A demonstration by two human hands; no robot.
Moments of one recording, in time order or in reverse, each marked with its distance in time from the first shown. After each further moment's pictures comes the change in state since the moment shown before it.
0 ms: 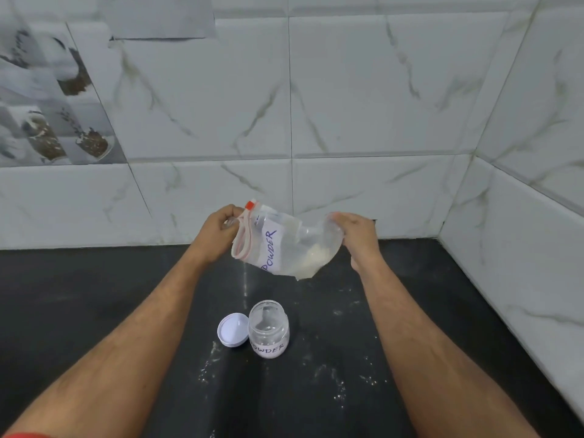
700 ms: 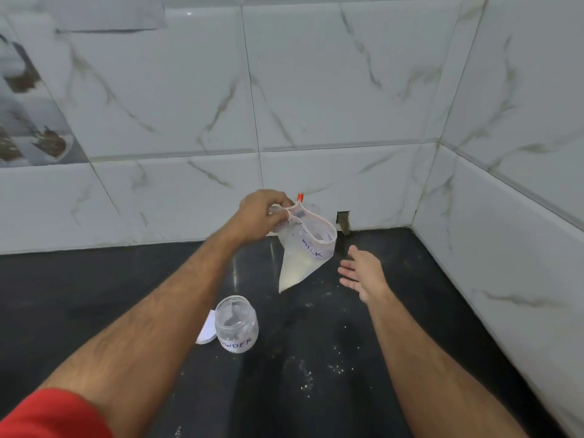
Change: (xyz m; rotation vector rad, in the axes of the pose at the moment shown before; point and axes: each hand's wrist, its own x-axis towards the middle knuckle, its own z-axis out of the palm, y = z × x) left_hand 0.025 0.079 0.108 0.411 -0.249 0.215; right_hand -0.008 0.067 -0.103 0.029 0.130 0.416
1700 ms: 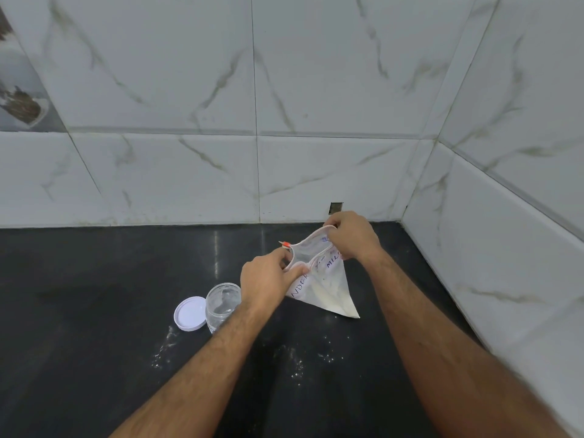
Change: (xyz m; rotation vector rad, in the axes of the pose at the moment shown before) left_hand -0.086 -0.008 0.112 0.118 0.205 -0.291; right_hand -0.038 -0.067 0.028 -1.133 -0.016 -0.548
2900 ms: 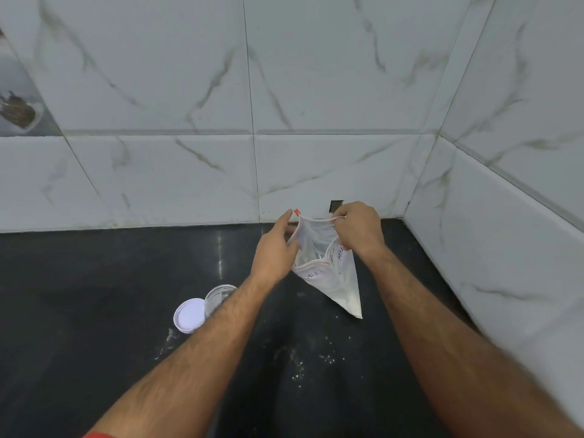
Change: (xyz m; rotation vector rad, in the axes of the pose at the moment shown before) left_hand 0.043 0.020 0.000 -0.411 -0.095 -0.024; right_hand 0.008 0.001 -0.009 0.048 0.163 0.008
